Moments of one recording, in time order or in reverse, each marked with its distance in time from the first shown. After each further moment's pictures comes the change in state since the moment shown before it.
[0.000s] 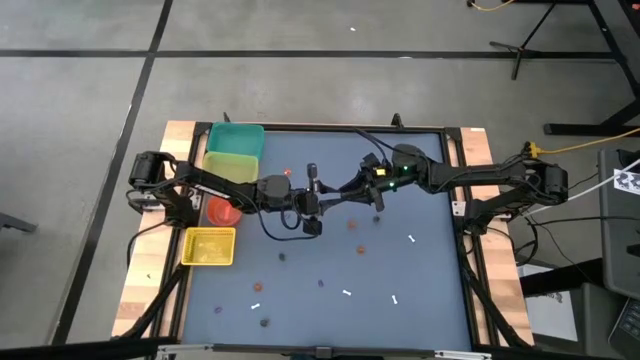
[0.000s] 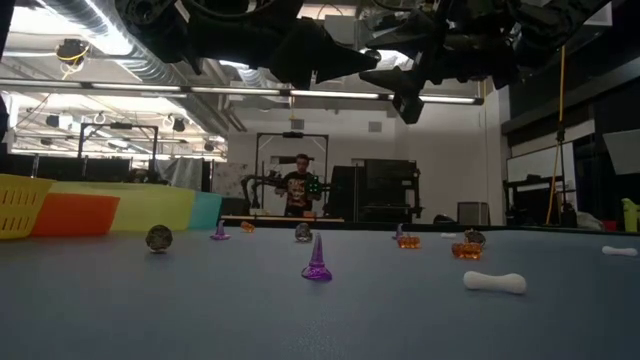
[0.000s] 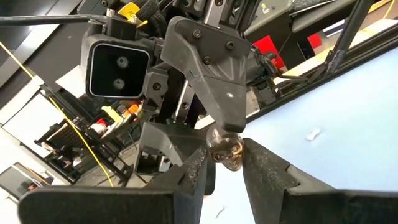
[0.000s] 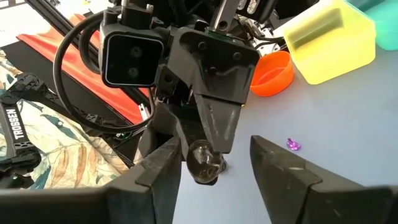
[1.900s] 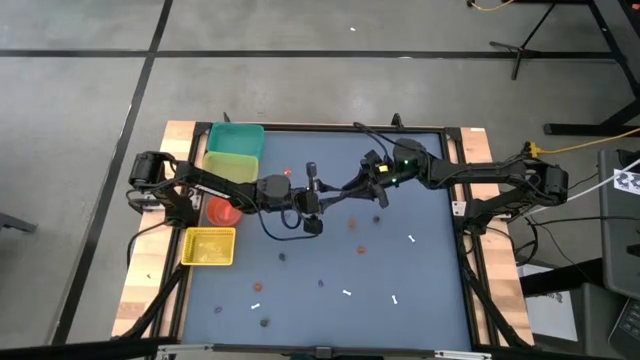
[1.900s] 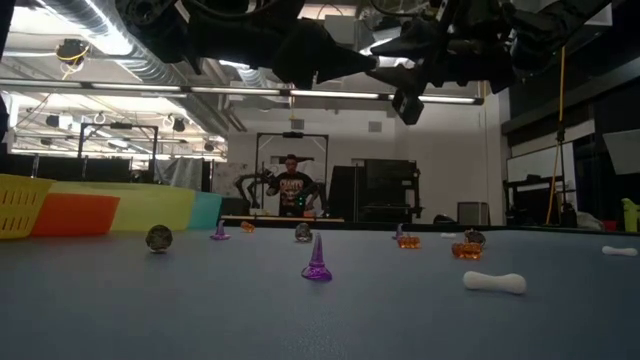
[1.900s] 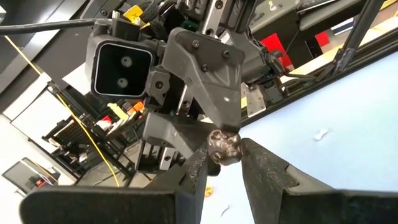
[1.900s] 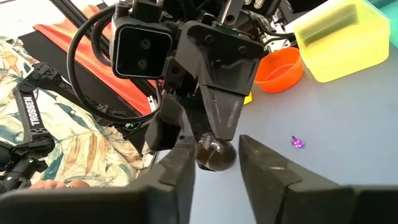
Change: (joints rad) left arm 0.001 0.000 0.000 0.009 -0.023 0.001; right arm -0.058 0.000 0.000 -0.005 -0.114 -0.034
